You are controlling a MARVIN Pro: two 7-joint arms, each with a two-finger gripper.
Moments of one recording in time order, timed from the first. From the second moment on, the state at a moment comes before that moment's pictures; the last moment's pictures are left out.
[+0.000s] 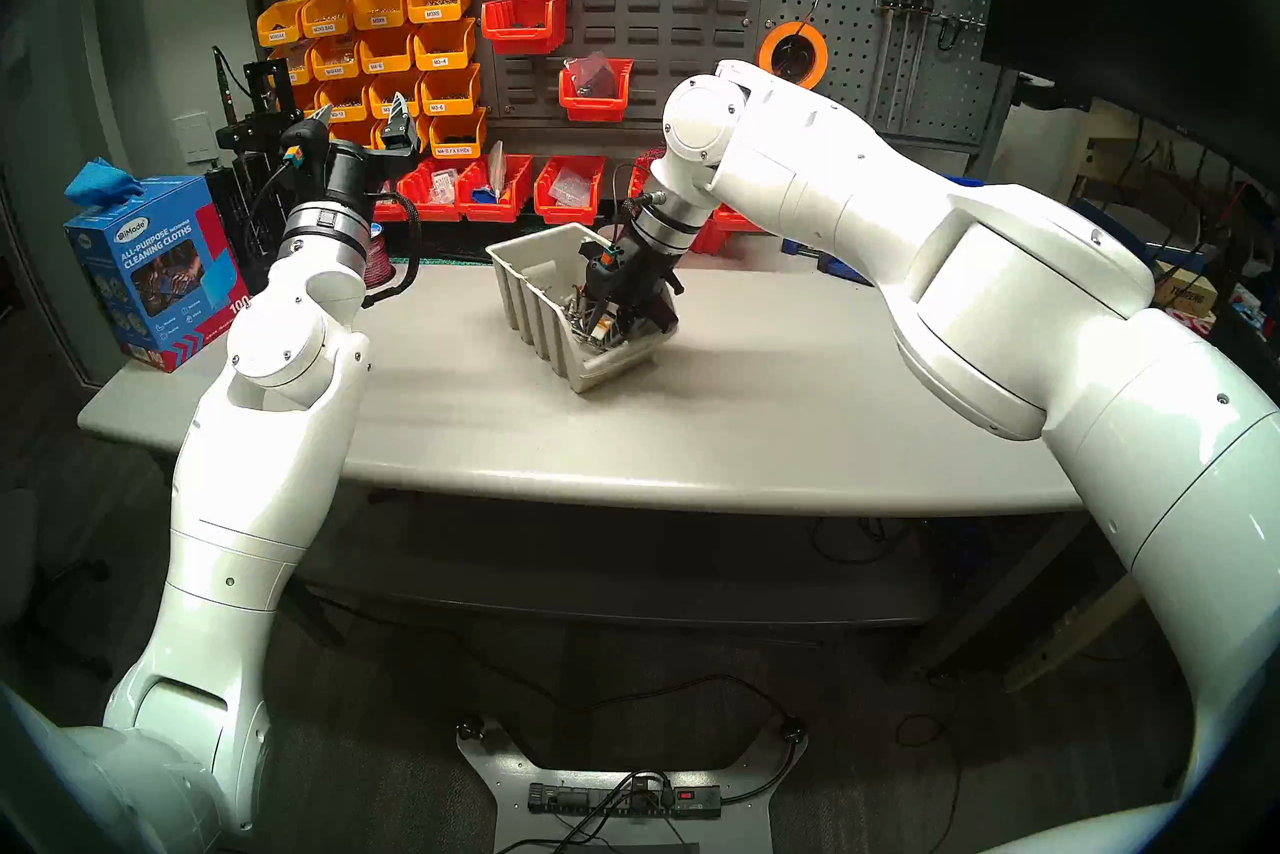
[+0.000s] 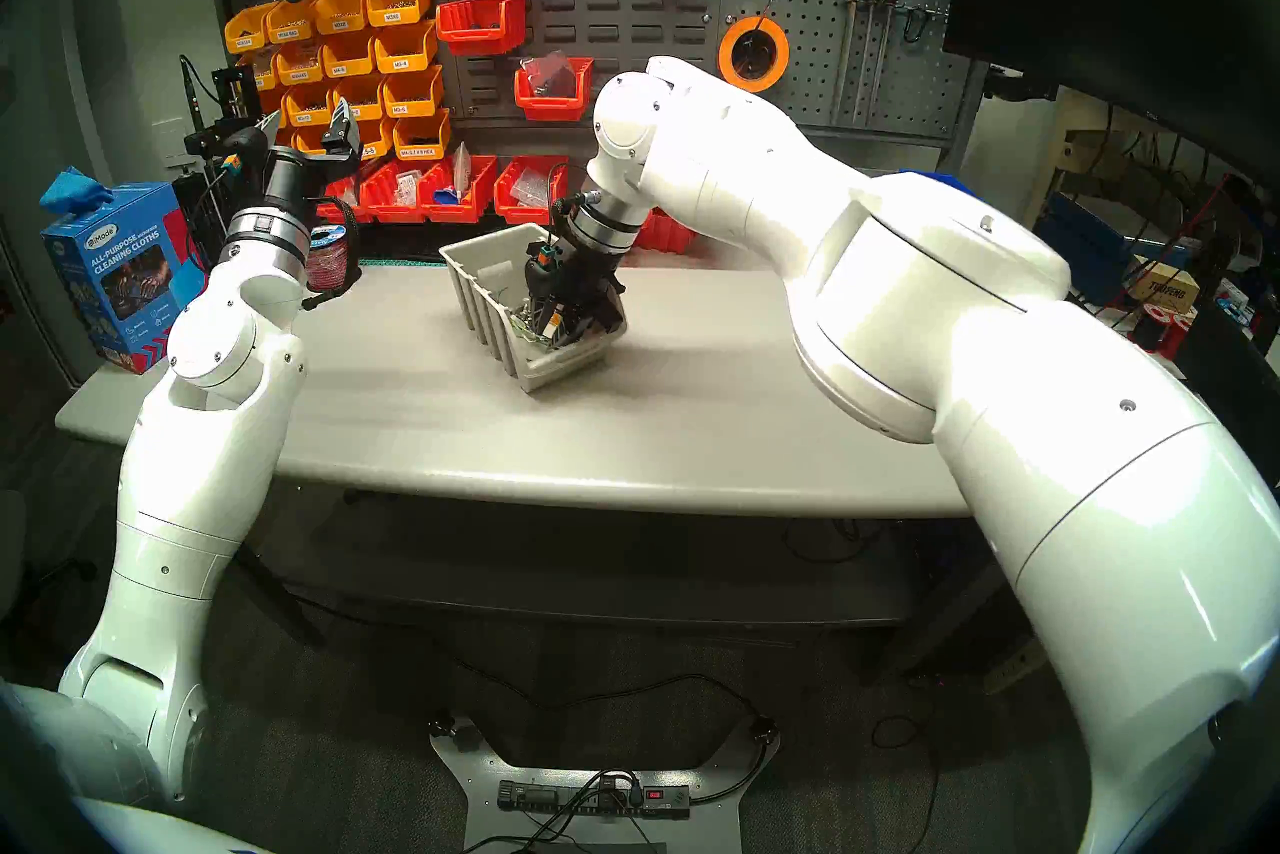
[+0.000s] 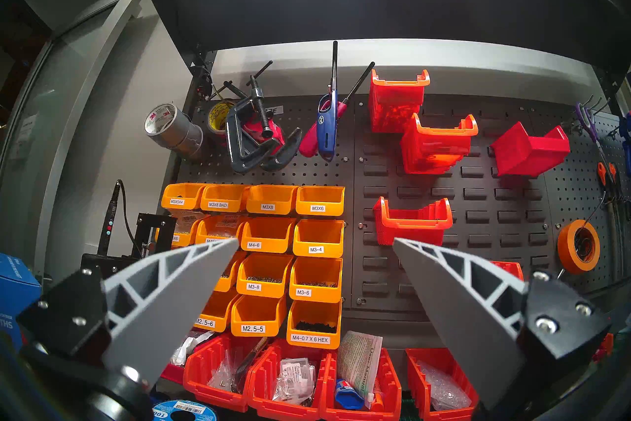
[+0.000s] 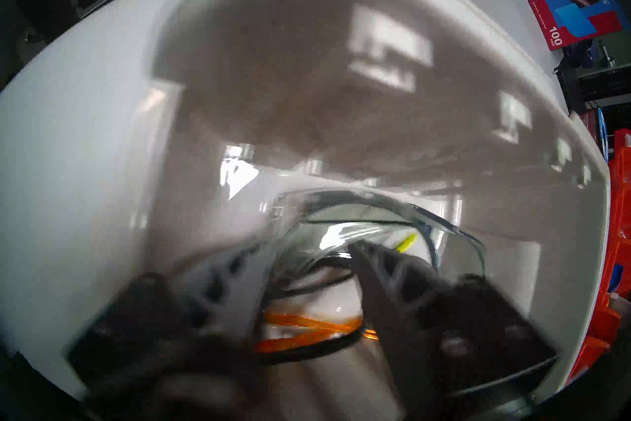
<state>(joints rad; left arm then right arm) 1.26 -1.14 -1.53 -1.75 -0.43 -0.09 0.20 -0.06 -1.56 0.32 -0.49 0.00 -0.43 1.41</state>
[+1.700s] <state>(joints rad) 1.26 -1.14 -1.53 -1.75 -0.43 -0.09 0.20 -0.03 -1.61 0.23 -0.46 0.01 -0.32 1.34</state>
